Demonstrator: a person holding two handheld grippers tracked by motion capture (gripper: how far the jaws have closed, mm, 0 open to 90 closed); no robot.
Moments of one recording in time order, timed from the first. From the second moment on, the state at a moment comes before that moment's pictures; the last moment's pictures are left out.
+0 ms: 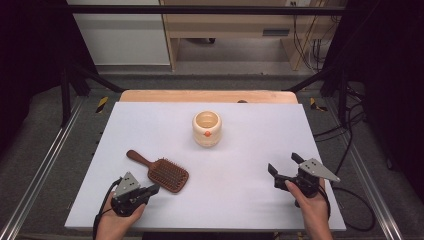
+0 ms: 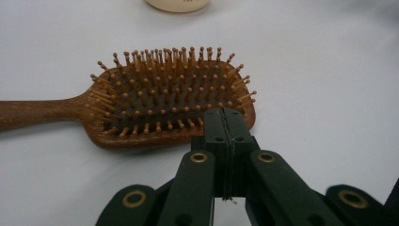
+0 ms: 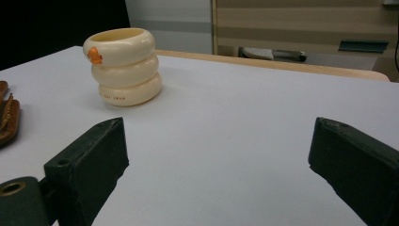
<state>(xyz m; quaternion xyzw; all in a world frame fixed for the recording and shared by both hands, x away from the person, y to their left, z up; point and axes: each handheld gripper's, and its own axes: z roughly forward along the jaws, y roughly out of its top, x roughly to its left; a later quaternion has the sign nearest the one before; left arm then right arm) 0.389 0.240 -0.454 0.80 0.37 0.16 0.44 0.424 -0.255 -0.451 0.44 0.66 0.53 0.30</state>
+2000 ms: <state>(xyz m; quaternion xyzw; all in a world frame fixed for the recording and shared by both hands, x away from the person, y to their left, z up) 0.399 0.204 -0.478 0.85 0.33 0.15 0.37 0.425 -0.253 -0.452 0.44 0.66 0.52 0.30</state>
